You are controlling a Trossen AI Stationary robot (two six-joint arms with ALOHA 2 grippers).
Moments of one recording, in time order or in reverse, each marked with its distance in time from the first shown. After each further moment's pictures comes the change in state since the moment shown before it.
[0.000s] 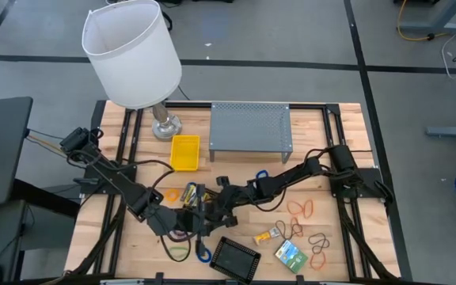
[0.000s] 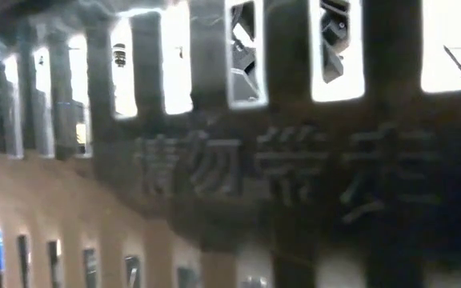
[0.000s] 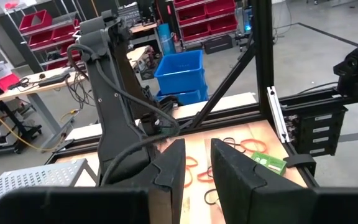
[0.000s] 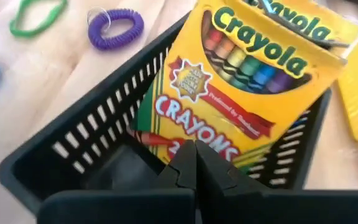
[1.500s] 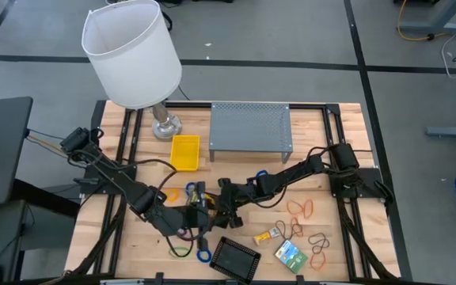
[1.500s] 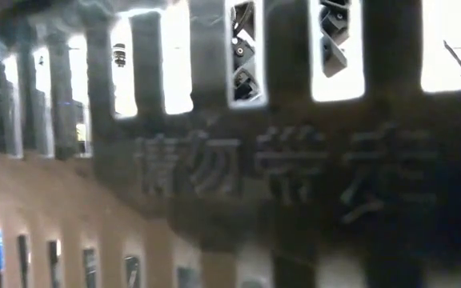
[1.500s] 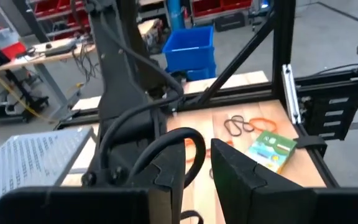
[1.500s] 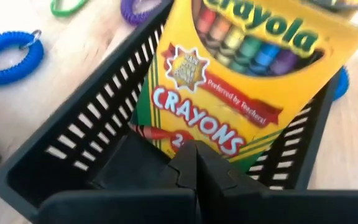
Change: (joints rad) left arm 0.019 0.002 -0.001 -0.106 -0.029 -0.111; right arm -0.020 -0.021 0.006 -0.129 -0.132 0.045
